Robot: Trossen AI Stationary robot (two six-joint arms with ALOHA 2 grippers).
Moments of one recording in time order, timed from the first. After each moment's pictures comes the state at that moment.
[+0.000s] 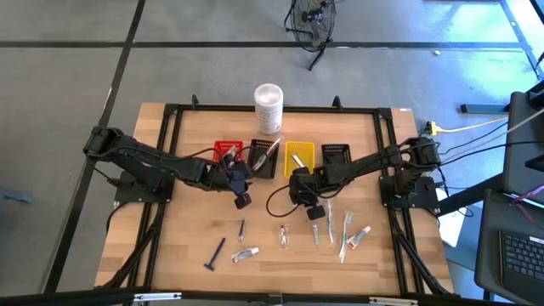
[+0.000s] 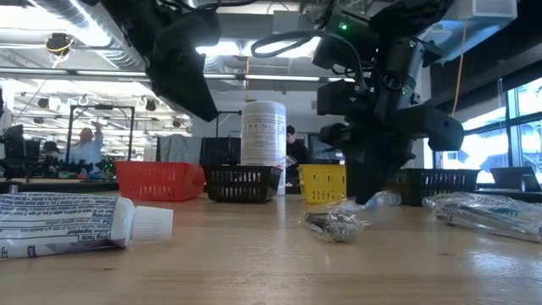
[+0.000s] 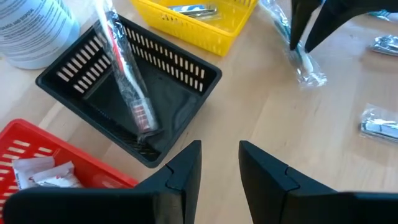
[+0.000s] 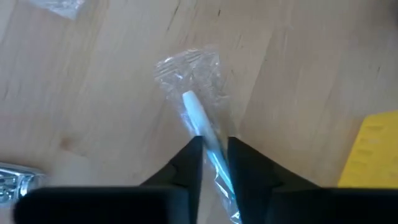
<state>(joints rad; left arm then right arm) -0.17 1.41 0.90 -0.42 -0.42 -0.51 0.12 1.79 1.00 -0.43 -0.02 -0.24</state>
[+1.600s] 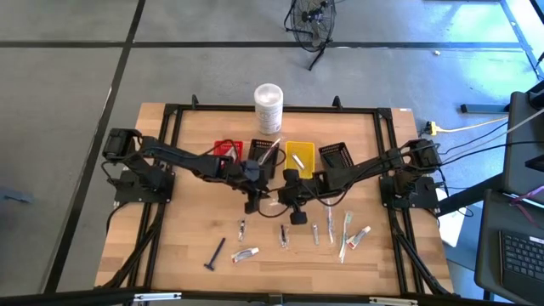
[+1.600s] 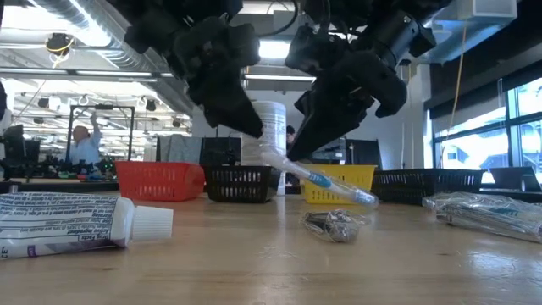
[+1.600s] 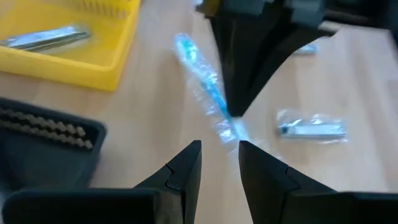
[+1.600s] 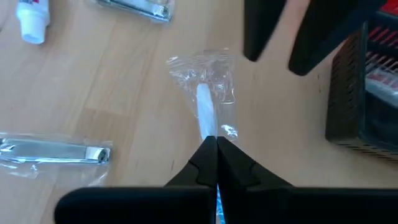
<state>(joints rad) -0.04 1.59 0.90 -0.05 0.06 -0.24 0.18 1.79 1.04 -0.12 0.06 -0.04</state>
